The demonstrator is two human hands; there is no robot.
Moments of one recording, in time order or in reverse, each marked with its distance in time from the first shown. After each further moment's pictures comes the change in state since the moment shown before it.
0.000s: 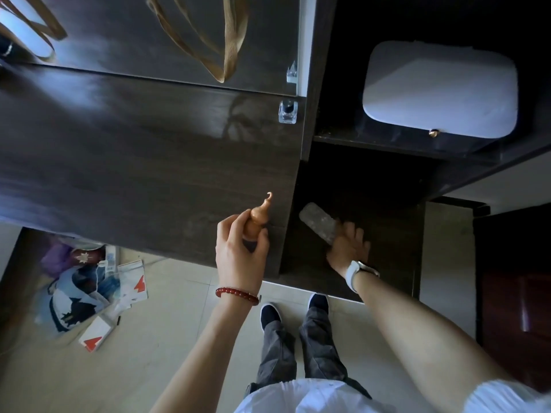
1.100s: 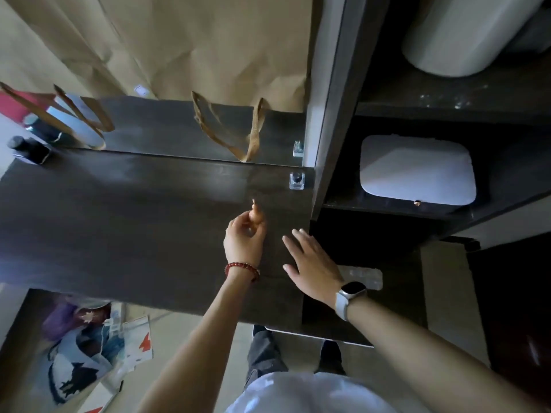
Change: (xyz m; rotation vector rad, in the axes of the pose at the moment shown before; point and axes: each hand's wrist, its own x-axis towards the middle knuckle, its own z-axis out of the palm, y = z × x) left_hand 0.116 0.025 -0.016 -0.181 -0.077 -0.194; right_hand -0.033 -0.114 -0.103 0.061 0.144 -0.581
